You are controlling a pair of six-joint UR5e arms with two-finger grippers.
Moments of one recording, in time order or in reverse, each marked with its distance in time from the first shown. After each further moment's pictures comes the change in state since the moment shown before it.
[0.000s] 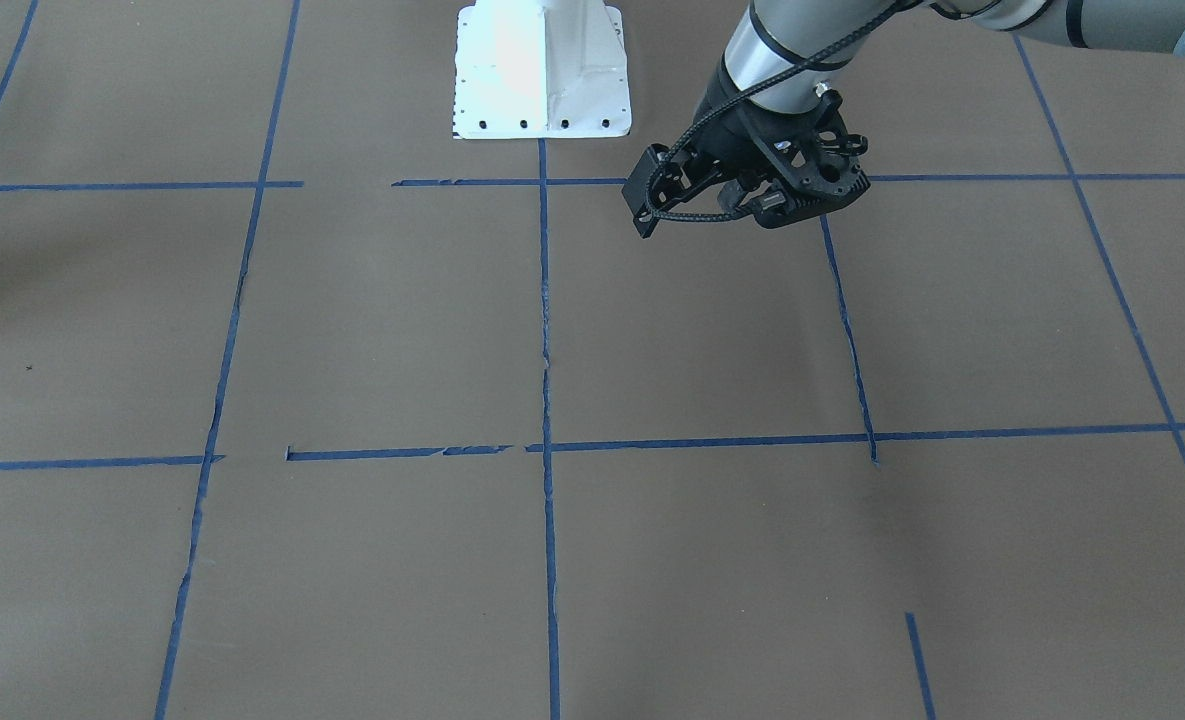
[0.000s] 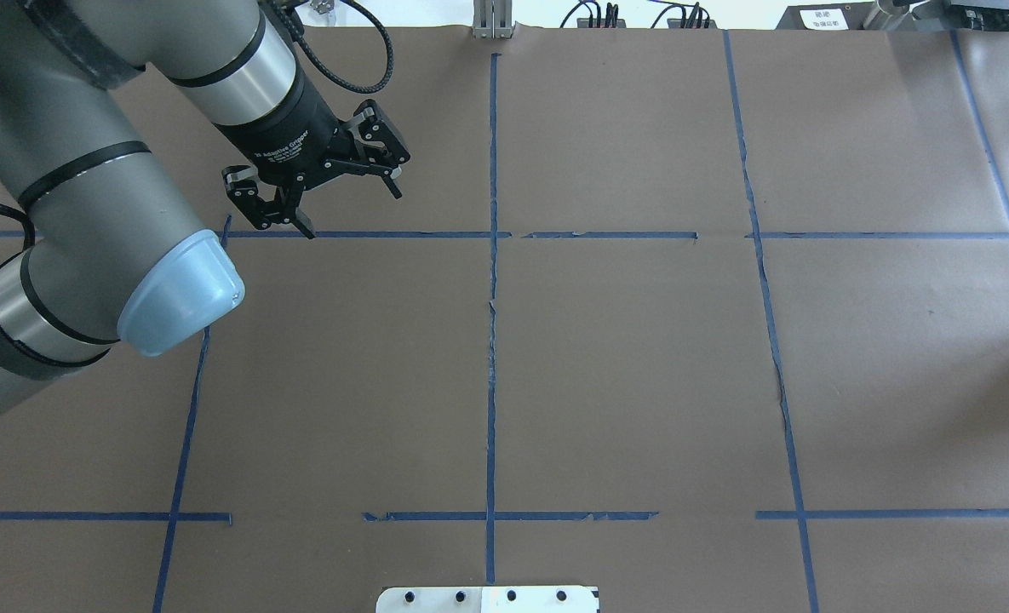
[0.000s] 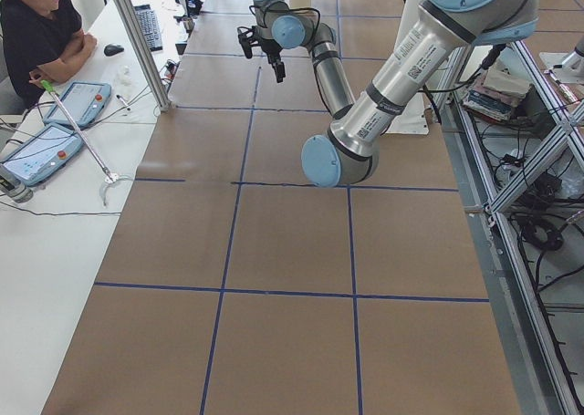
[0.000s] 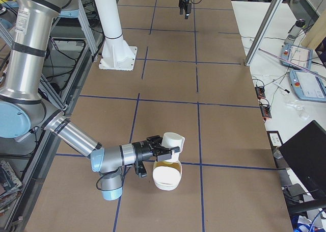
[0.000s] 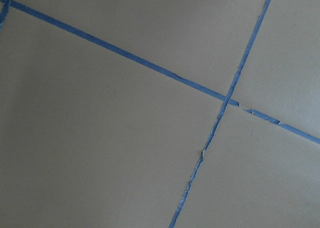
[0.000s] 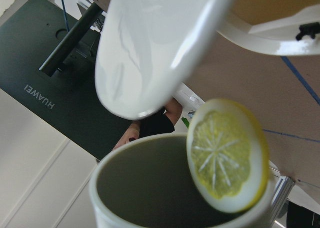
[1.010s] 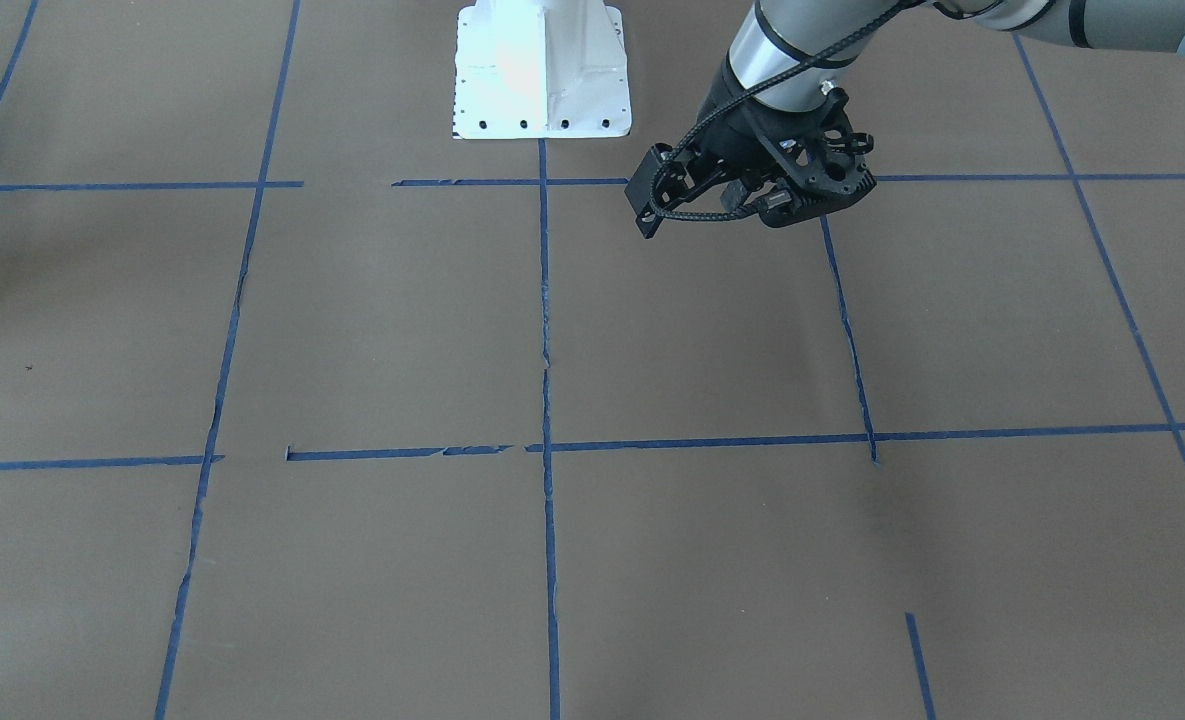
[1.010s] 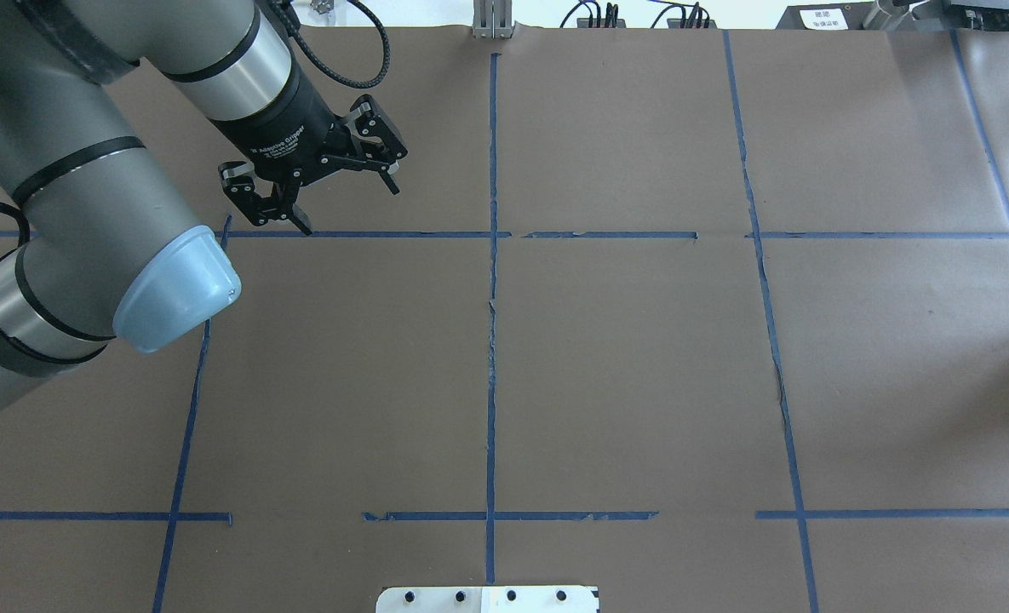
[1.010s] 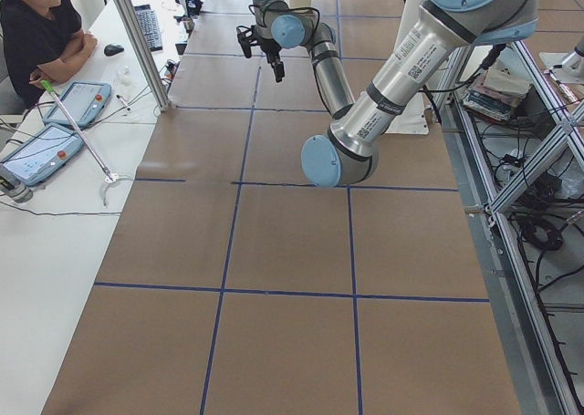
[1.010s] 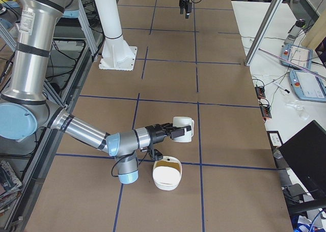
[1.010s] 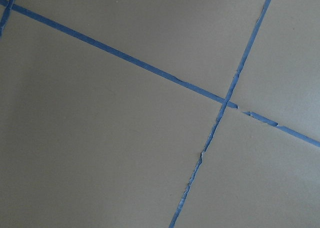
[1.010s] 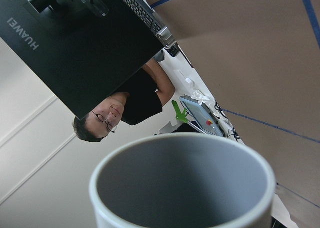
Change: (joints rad) left arm -0.006 0.000 -0.002 0.000 -0.001 0.000; right arm -0.097 0.029 0.224 -0.223 0.005 -0.381
